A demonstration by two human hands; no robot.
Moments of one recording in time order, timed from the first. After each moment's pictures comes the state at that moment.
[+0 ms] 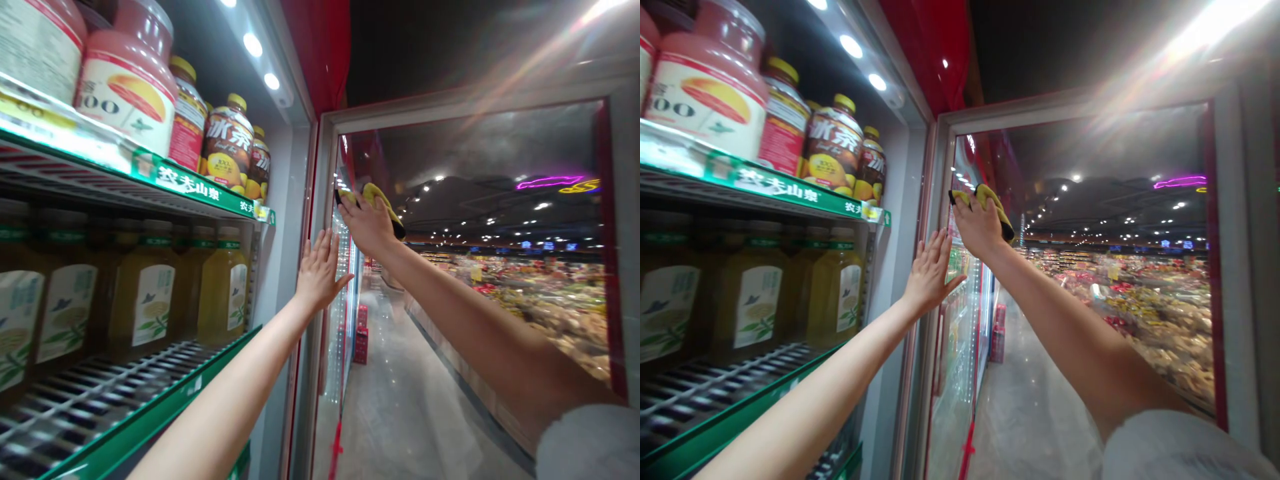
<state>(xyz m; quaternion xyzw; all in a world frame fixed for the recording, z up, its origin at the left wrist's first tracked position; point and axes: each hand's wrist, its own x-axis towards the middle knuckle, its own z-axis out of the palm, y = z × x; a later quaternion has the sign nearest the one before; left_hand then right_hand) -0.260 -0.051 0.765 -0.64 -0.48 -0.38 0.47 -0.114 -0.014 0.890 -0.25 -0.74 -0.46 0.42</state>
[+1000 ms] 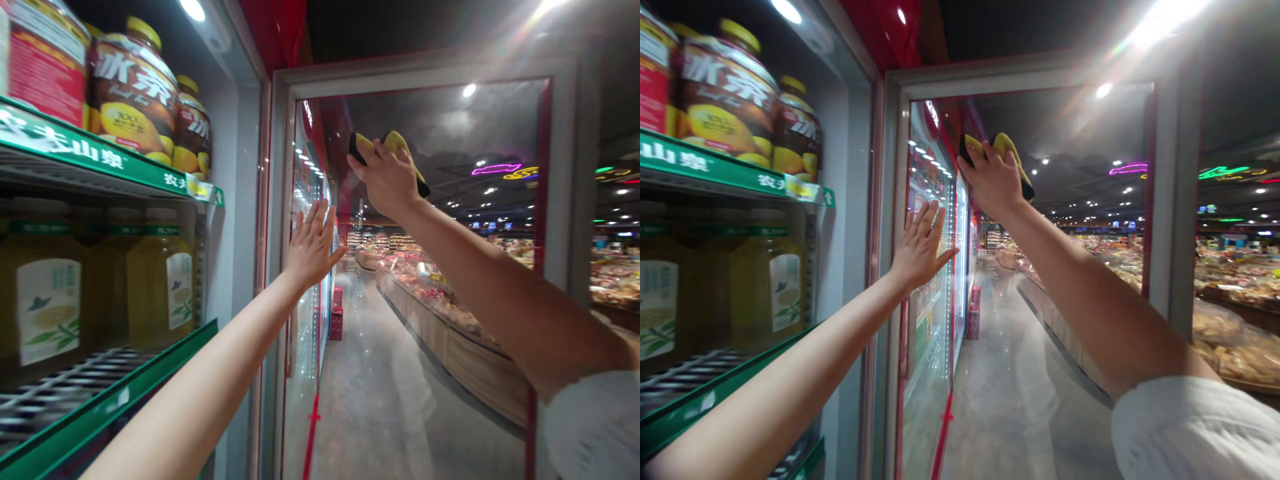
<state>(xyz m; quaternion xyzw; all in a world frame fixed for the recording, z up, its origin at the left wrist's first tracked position) -0.210 -0.028 0.792 -0.68 -0.40 -0.39 0.47 -0.014 -0.031 0.925 -0.34 -0.69 -0.51 0.39</state>
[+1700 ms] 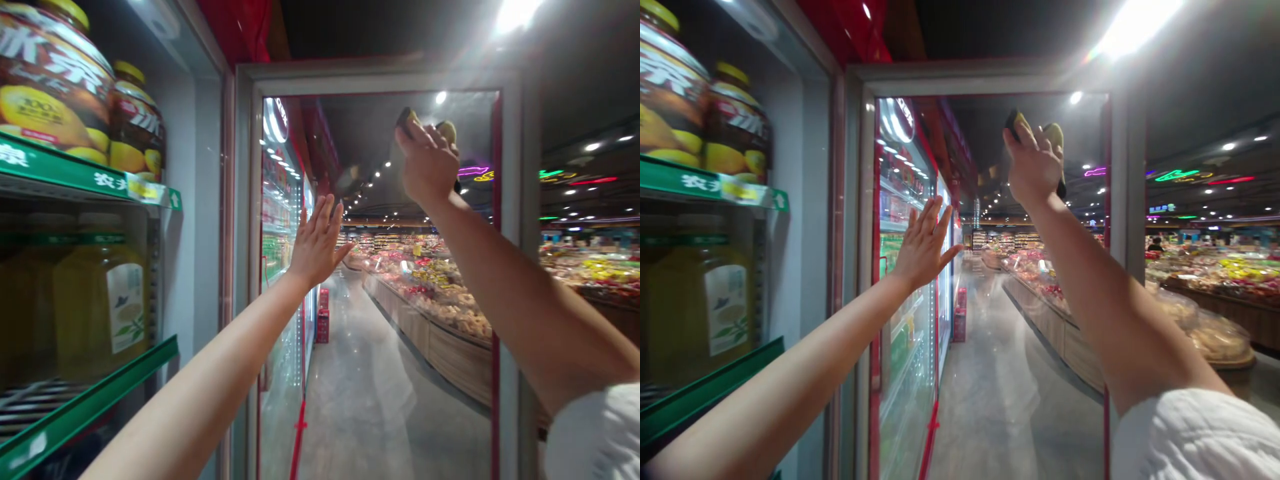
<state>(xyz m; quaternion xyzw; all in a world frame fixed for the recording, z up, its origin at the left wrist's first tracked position) -0.155 -0.006 0.806 -0.70 -0.30 -0.44 0.47 0.078 -0.041 0.937 -0.45 -0.58 -0.45 0.51</state>
